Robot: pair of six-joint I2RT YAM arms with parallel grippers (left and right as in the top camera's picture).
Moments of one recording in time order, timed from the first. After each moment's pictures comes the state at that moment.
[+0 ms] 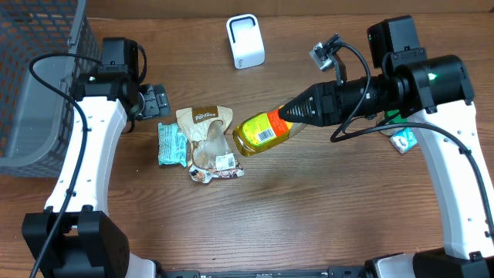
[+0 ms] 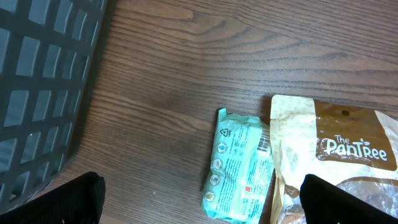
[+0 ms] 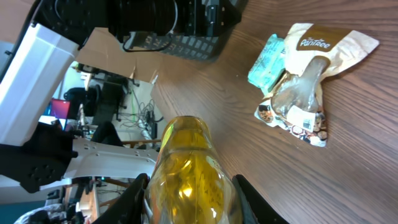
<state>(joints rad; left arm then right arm) 0.00 1.67 1.47 -1.01 -0.15 -0.26 0.21 1.58 1.79 -1.37 -1.02 -0.03</state>
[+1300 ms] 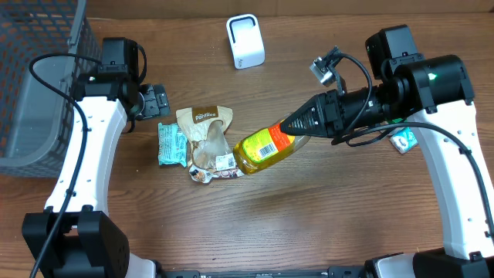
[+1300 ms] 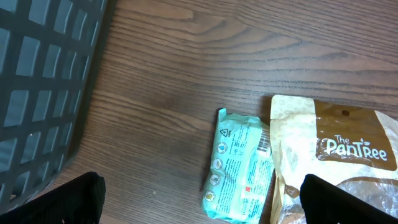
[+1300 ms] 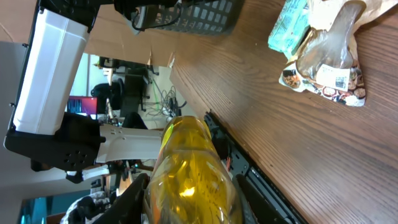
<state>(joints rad) 0.00 1.67 1.47 -1.01 -0.15 -0.26 0.21 1.58 1.79 -1.55 -1.08 -0.04</state>
